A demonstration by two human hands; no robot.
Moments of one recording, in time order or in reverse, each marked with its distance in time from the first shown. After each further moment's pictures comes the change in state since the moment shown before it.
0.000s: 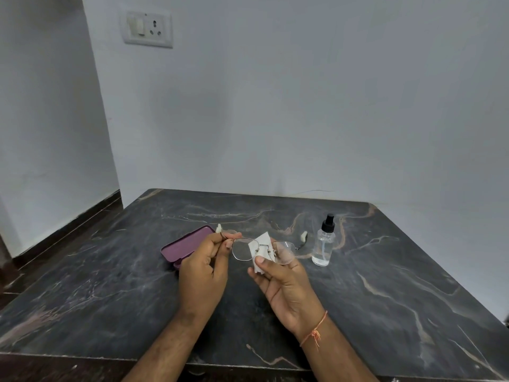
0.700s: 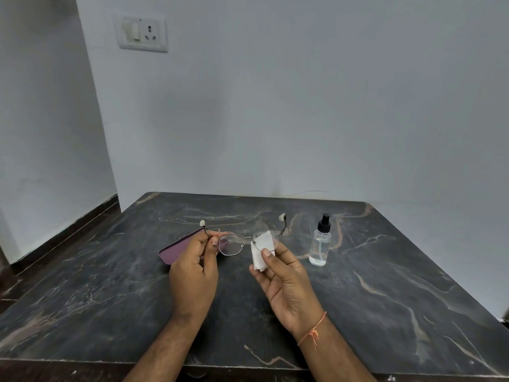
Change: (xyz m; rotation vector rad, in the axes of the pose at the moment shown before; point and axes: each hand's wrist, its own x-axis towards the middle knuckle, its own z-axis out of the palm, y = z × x) left_hand 0.003 0.000 -0.004 0.084 0.128 -0.047; right_hand -0.004 -0.006 0.001 0.077 0.085 -0.016
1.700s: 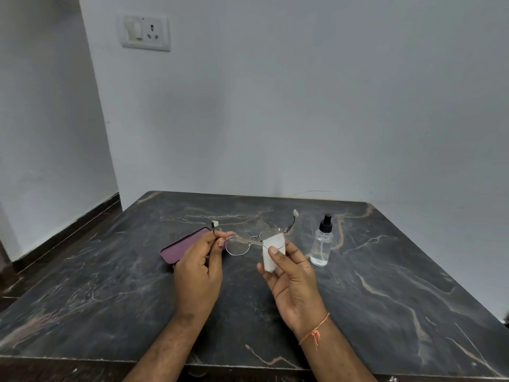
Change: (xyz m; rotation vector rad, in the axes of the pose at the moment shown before) left_hand -0.001 0.008 -0.001 -0.014 -0.051 0.071; right_hand 0.005 0.000 -0.007 -0.034 0.077 -0.086
